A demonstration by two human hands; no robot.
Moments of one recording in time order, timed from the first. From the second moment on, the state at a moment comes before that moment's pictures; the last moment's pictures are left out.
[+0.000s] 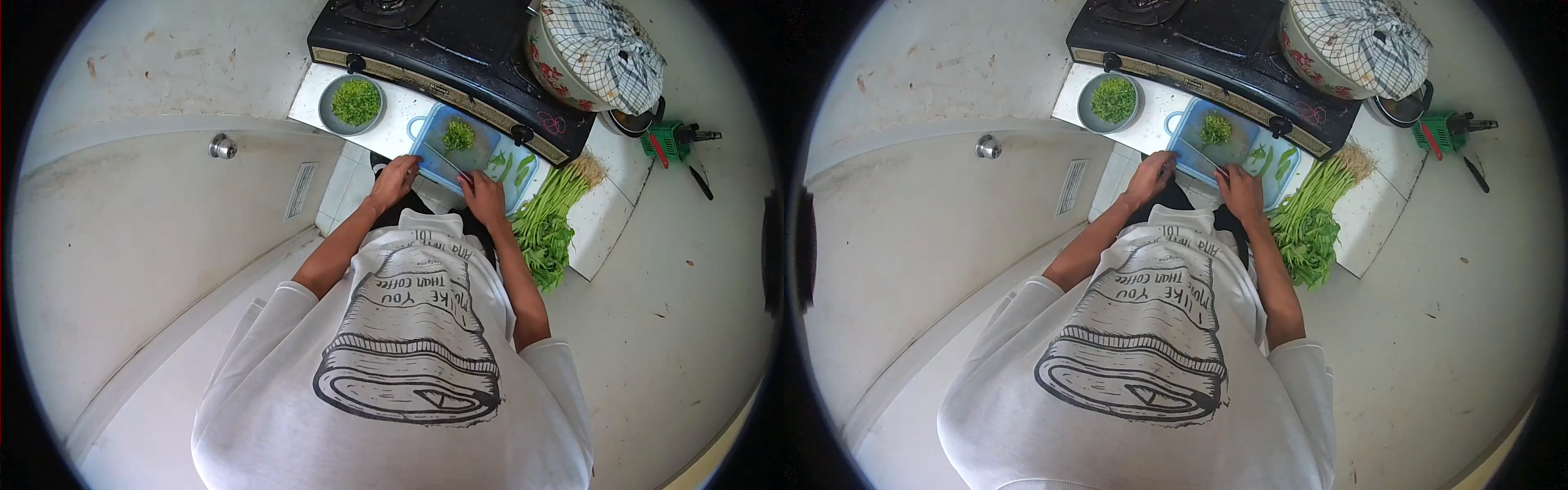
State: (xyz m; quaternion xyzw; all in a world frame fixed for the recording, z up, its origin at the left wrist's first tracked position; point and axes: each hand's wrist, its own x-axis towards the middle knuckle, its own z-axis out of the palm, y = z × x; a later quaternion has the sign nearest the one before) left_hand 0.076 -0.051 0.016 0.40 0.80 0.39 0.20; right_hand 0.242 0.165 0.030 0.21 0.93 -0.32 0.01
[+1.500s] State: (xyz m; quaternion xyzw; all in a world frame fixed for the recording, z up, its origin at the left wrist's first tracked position) left_hand 0.012 -0.036 0.021 0.34 0.79 0.43 0.29; right_hand 0.222 0.177 0.050 0.32 0.90 -0.30 0.03
